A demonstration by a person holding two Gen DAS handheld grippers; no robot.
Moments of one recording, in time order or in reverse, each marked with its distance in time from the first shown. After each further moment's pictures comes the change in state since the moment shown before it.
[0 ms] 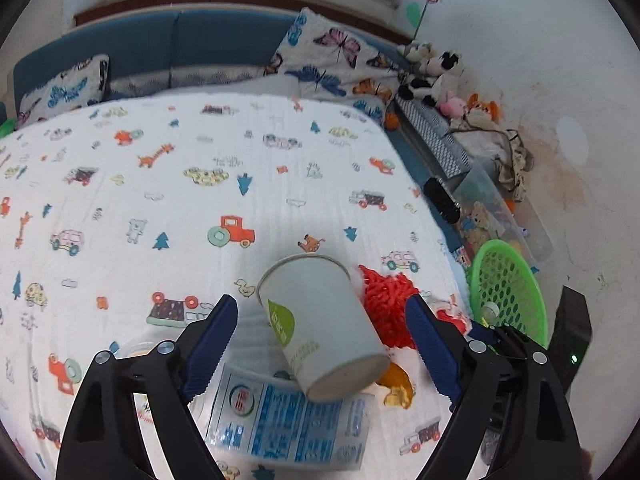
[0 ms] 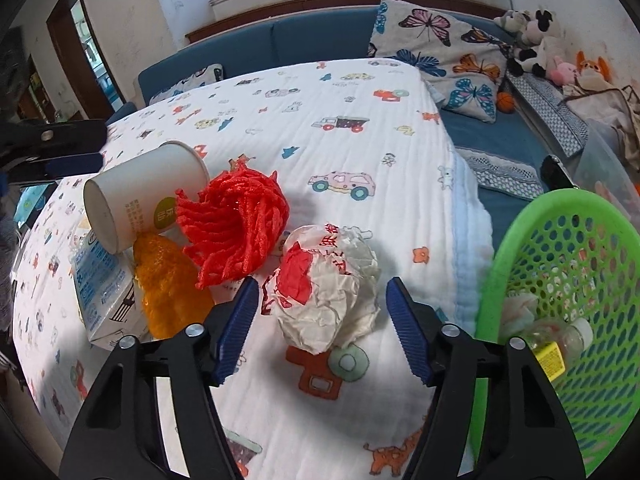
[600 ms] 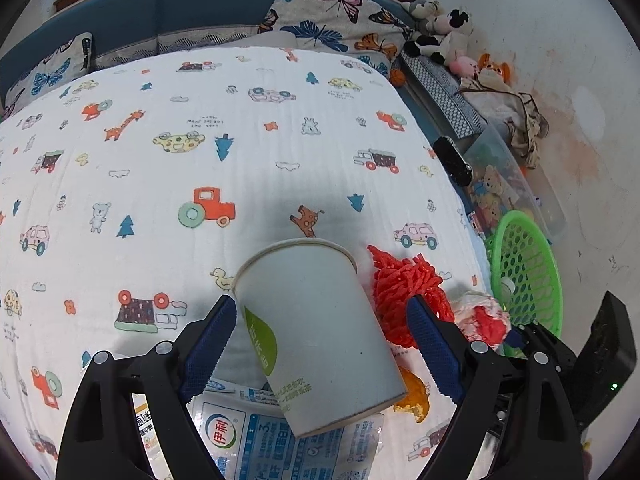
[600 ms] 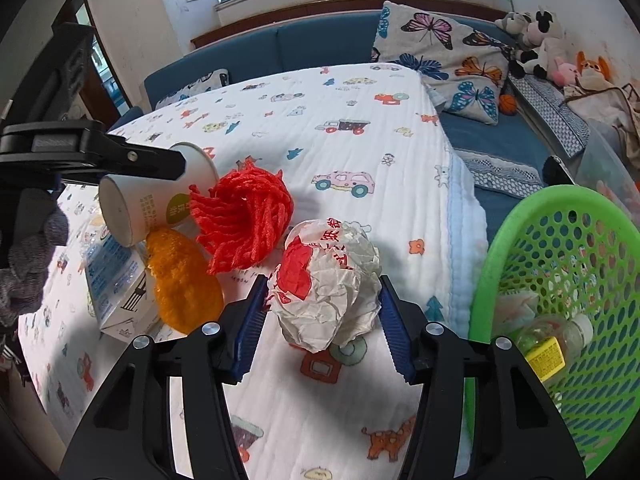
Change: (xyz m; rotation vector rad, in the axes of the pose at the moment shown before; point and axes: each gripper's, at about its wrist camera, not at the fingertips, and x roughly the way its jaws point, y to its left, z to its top) left arm 0.048 -0.007 0.007 0.026 0.152 0.016; right arm -0.015 -0.002 -0.007 0.005 -0.023 0.025
